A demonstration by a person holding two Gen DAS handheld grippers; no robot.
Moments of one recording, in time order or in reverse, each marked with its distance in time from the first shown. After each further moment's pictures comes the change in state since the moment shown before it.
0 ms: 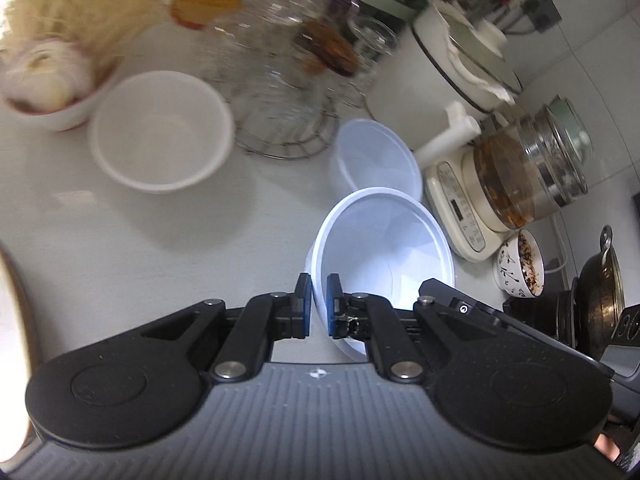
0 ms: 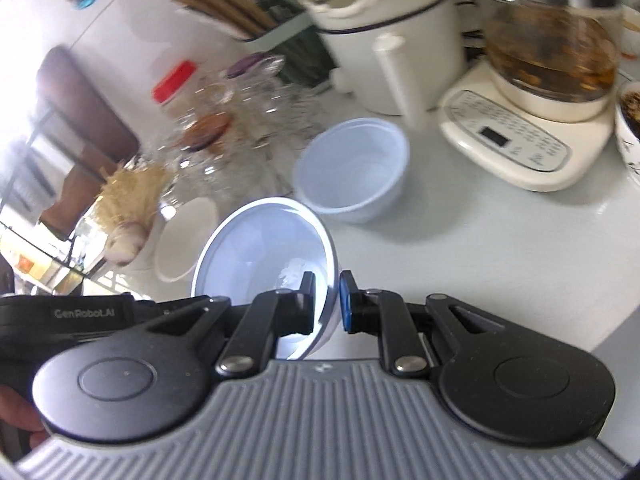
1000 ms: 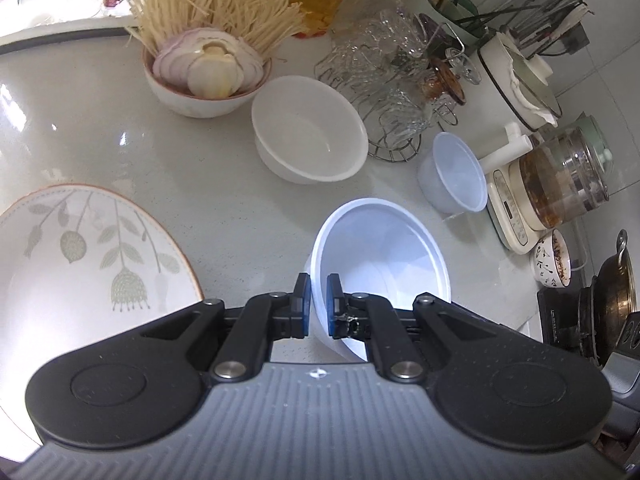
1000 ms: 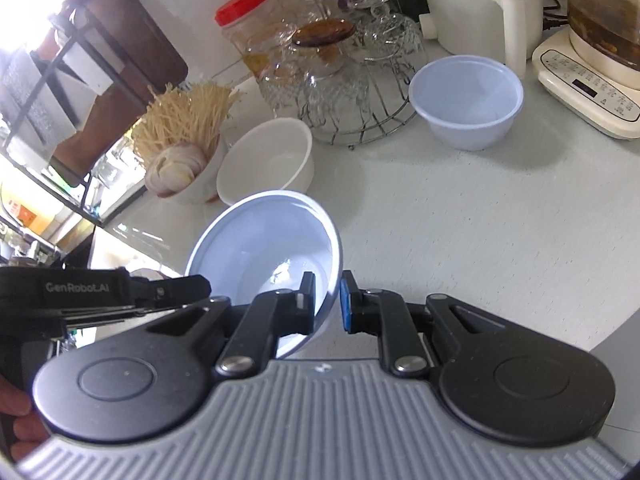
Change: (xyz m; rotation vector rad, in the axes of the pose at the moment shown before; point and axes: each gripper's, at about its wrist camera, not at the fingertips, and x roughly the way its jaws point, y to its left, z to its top) left arm -0.059 0.101 -0.014 -0.030 0.004 0.053; right arm 0.028 0.101 -0.059 -0.061 0.070 -0.026
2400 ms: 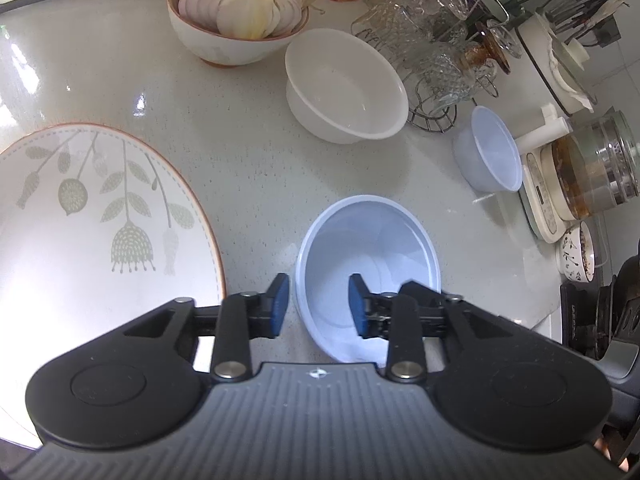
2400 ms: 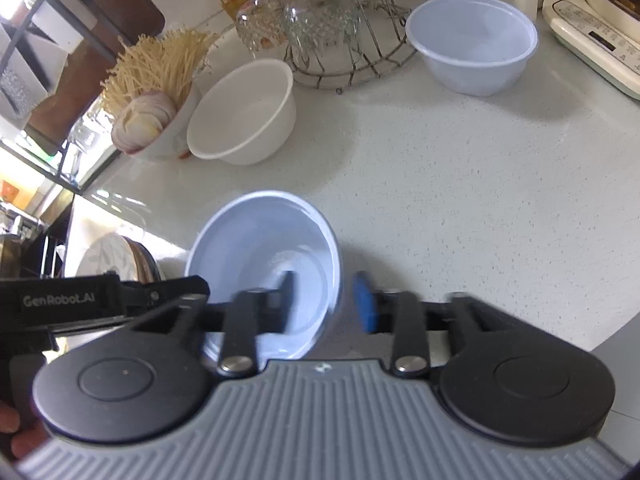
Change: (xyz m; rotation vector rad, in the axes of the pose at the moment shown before) left arm 0.029 0.010 -0.013 -0.053 0.069 0.049; right arm 0.036 -0.009 -0.009 0.011 0.113 -0.019
